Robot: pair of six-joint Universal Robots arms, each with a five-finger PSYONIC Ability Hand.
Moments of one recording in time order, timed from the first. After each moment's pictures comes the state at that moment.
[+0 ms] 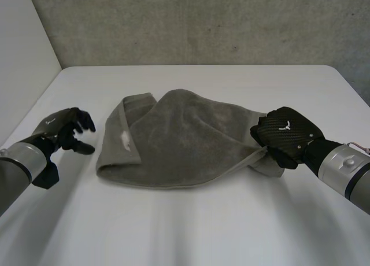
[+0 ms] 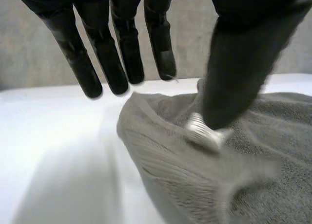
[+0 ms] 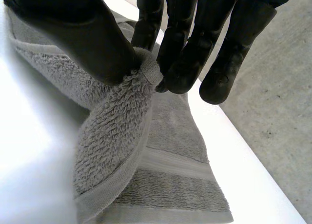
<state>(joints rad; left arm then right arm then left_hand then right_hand) 4.70 -1.81 -1.85 3.39 -1.20 3.02 1.72 -1.43 1.82 -0.07 0.94 2.45 0.65 0.66 0.66 0.66 0.48 1.33 1.30 1.31 1.34 1.16</state>
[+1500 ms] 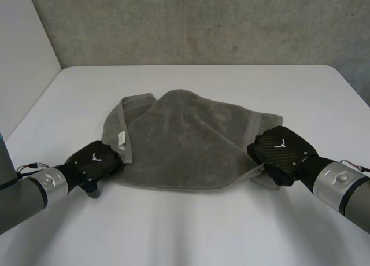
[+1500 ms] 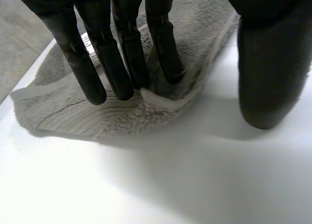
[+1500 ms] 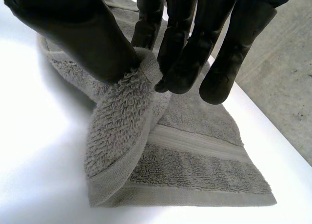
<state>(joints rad) 4.72 -2.07 -1.80 3.25 -0.88 4.13 1.72 -1.40 1.89 -0.08 0.94 2.45 0.81 0.82 0.82 0.81 0.55 1.33 1.30 1.31 1.34 1.16</state>
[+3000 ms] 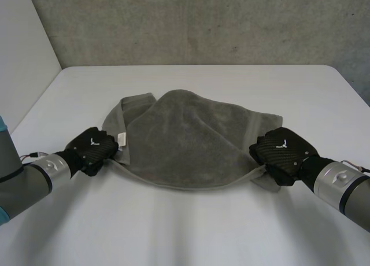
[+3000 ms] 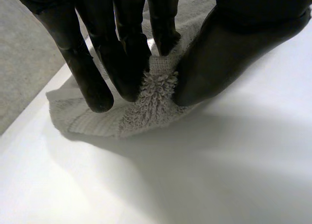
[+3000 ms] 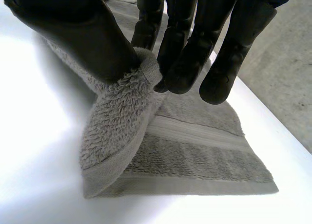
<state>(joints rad) 4.68 -2.08 -1.71 3.30 -0.94 3.96 1.71 -1.38 1.87 -0.06 0.96 2.46 1.30 1.32 1.32 1.36 1.13 1.33 1.30 1.31 1.34 1.16</state>
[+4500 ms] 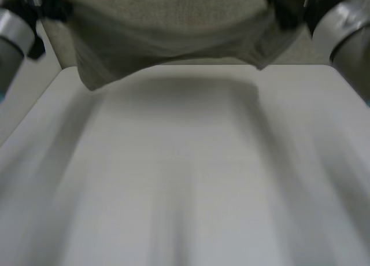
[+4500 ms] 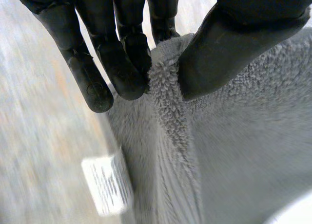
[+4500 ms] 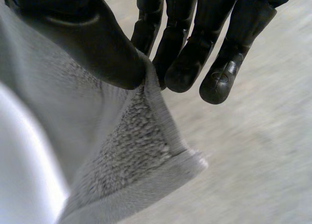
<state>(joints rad) 4.59 -2.03 -1.01 3.34 -1.28 3.09 1.89 -1.18 0.97 -0.01 1.24 2.61 1.30 1.34 1.35 1.36 1.15 1.33 1.33 1.33 1.34 1.17</state>
